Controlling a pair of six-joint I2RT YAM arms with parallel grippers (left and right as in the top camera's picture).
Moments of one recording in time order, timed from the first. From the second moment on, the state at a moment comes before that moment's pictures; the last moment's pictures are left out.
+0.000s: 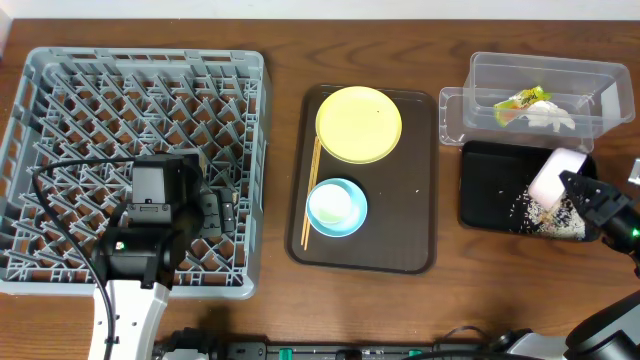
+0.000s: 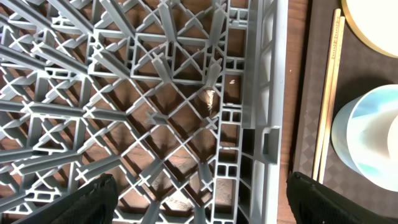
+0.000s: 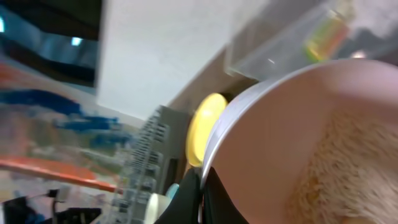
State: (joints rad) left arm -0.04 0.99 0.92 -0.96 -0.01 -0.12; right arm -0.90 1.57 0.91 -0.72 -1.42 -0.29
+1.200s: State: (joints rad) left arm -0.04 0.99 0.92 -0.96 -0.01 -0.12; right arm -0.90 1.57 0.90 -0.34 -1.39 0.35
